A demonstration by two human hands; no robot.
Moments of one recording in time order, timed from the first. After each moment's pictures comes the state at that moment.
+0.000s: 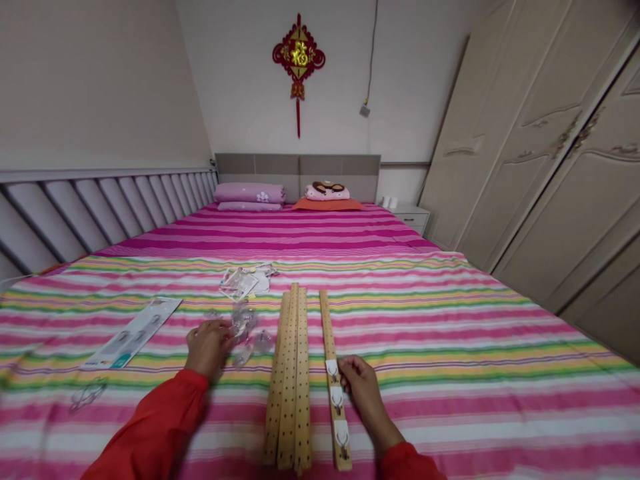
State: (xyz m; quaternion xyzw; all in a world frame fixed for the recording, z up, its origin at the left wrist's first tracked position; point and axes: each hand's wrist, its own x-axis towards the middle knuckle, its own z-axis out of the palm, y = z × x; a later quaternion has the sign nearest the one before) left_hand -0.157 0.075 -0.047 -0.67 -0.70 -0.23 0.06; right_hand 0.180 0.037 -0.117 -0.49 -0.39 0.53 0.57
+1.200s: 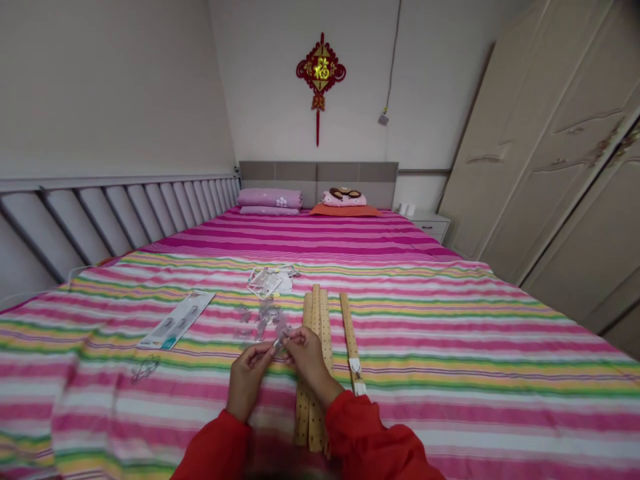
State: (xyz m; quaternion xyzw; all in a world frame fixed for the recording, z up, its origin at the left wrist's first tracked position) left_hand -0.102 0.001 -0.046 -0.41 -0.56 -0.63 -0.36; right_hand 0.015 0.053 -0.050 -0.41 -0.43 0.61 0.52
